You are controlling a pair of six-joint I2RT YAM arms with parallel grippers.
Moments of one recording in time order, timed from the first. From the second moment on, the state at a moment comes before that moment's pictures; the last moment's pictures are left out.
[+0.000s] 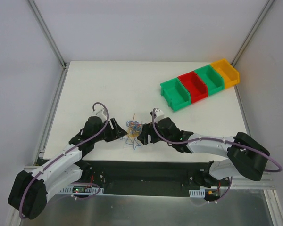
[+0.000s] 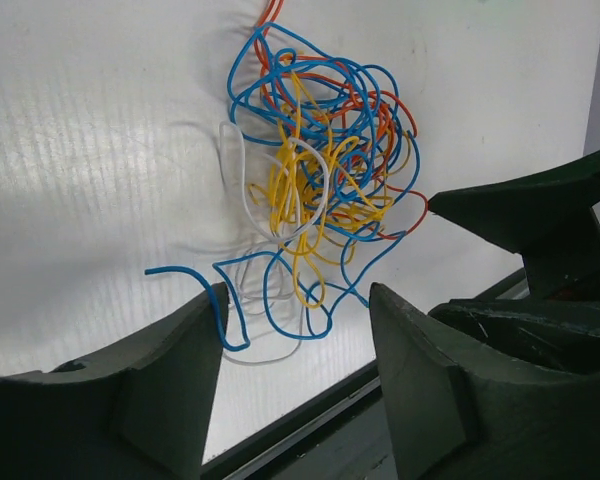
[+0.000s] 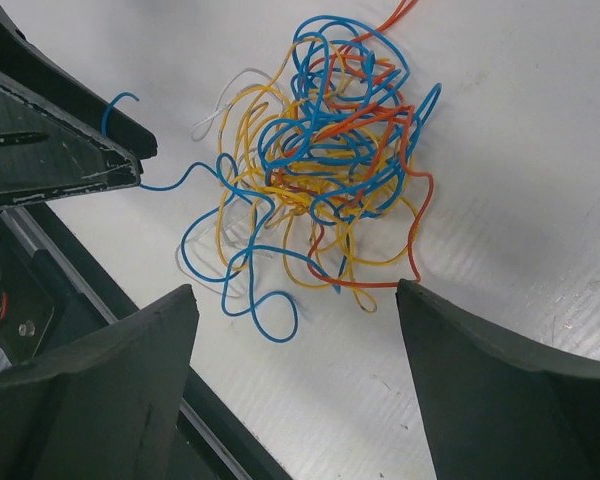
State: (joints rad) left arm -0.47 0.83 0.32 -0.09 0.26 -0.84; right arm 0.99 1.37 0.58 0.23 0.00 0.58
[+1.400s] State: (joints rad) left arm -0.47 0.77 1.24 -0.38 0.33 -0.74; right arm 1.02 1.06 0.69 0.15 0.00 0.23
